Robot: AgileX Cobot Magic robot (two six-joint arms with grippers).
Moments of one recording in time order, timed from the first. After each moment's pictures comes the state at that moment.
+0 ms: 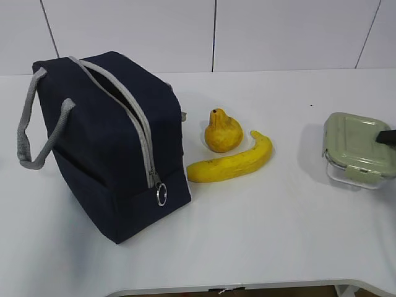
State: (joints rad) left arm 0.10 0.69 -0.77 -0.52 0.90 0.04; right arm -0.62 1.91 -0.88 1.51 1.11 -1.22
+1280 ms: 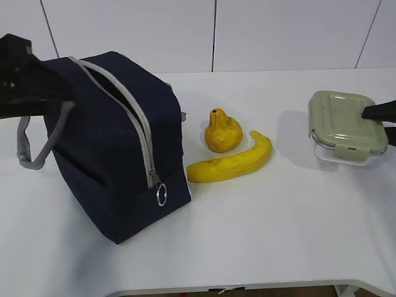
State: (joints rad) left arm -0.27 1.19 -0.85 -0.77 0.54 0.21; right arm -0.52 1.87 -0.99 1.45 1.12 -1.10
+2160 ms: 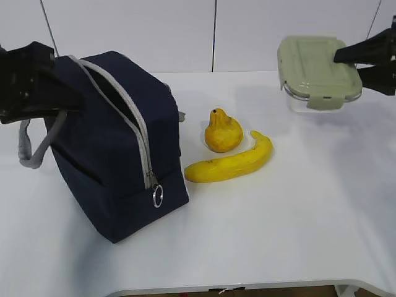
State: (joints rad) left arm -0.27 1.30 -0.89 -0.81 0.55 0.24; right arm -0.35 1.81 -1.24 1.40 1.15 -0.93
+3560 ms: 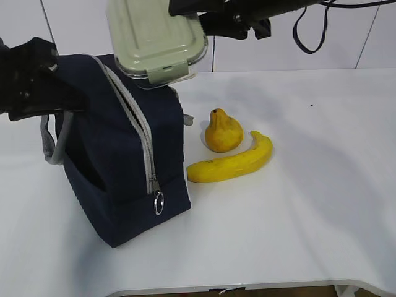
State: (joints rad) left arm -0.27 1.30 -0.89 -0.90 0.58 0.31; right arm 0.27 1.81 -1.59 1.22 0.89 -0.63
